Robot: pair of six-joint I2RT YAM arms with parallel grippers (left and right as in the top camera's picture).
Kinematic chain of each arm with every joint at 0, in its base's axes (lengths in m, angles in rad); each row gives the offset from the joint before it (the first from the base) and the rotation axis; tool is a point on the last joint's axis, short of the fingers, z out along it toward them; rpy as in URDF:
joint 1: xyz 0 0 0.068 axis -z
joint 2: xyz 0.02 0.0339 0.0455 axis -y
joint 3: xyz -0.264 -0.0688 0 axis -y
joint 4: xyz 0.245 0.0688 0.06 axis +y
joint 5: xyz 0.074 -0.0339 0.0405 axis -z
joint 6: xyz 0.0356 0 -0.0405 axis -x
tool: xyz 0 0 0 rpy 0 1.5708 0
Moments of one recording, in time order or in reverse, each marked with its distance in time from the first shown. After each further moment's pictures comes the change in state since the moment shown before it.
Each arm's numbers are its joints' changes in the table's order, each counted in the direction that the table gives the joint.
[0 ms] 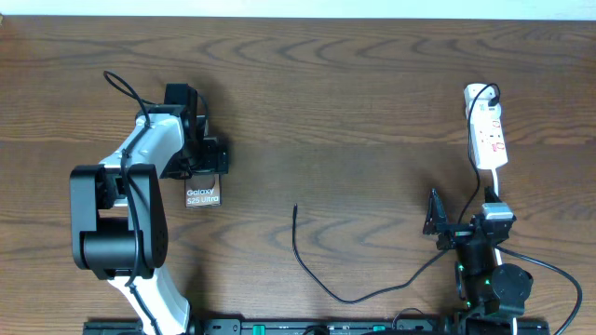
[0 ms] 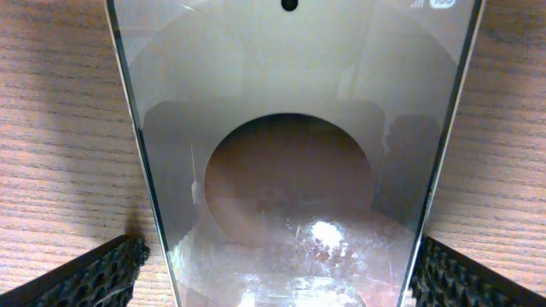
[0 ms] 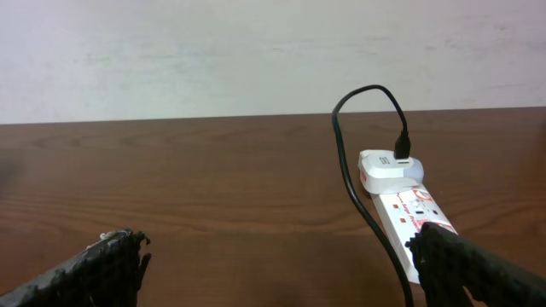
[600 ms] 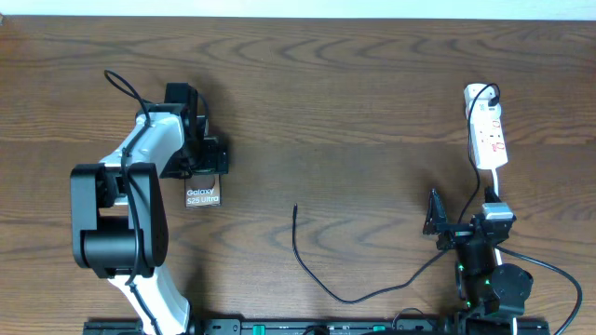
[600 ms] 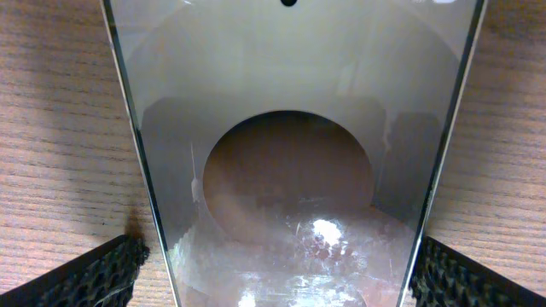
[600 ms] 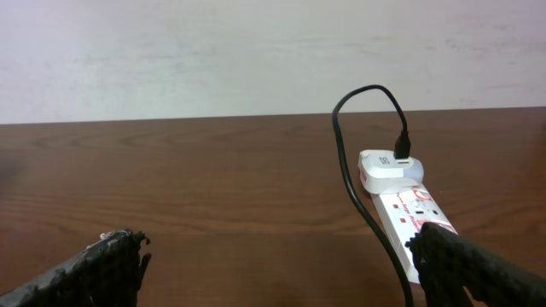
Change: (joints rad) left arm 0.000 -0.005 0.008 0.013 -0.003 0.000; right arm 0.000 0.000 0.000 0.000 0.000 0.000
